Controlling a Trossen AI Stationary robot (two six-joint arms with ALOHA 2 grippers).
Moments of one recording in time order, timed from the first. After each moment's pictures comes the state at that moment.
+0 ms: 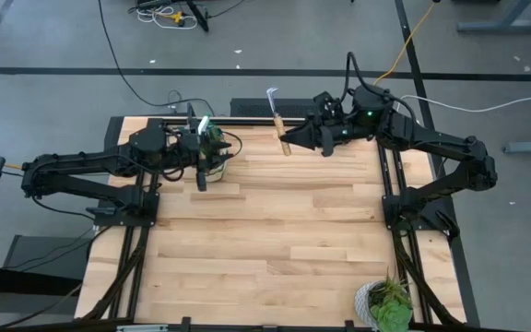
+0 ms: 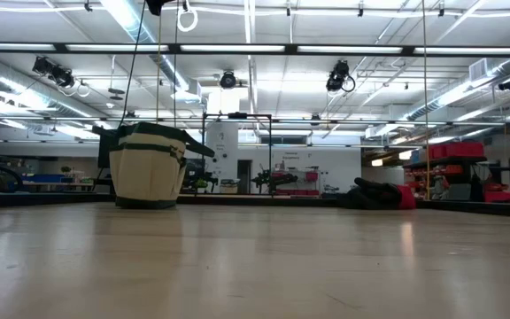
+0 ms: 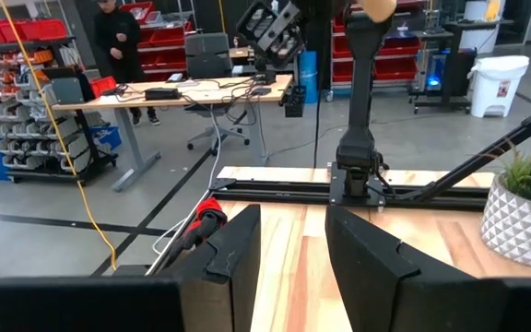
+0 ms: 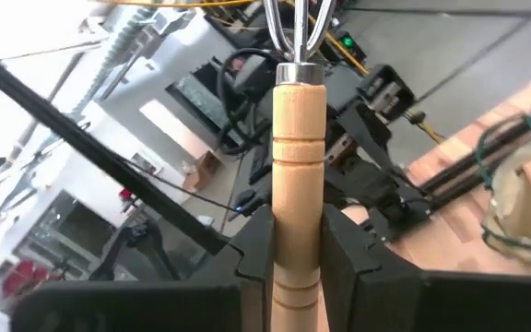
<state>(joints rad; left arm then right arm) 0.11 0.92 0.90 -0.04 -0.14 0.07 -0.23 1.34 1.46 -0.16 -0.39 0.74</state>
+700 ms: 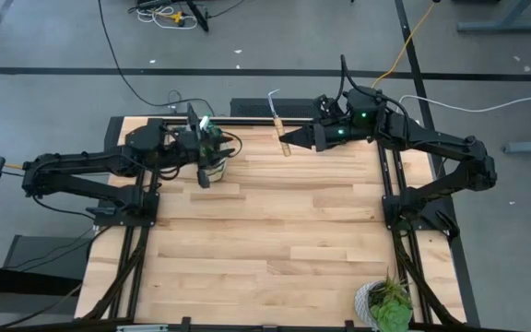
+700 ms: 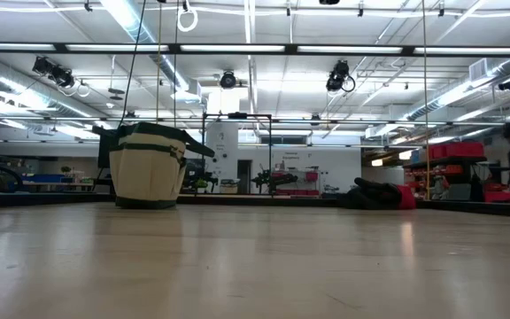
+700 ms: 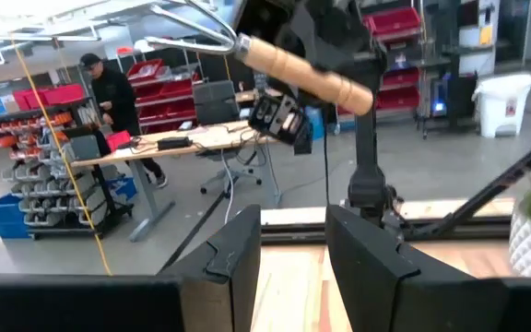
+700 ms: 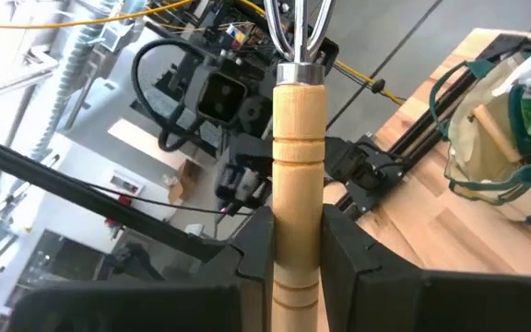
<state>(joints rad) 0.11 0.95 0.90 0.10 -0.14 0.17 -0.23 1.34 1.46 -0.26 -0.32 0.88</state>
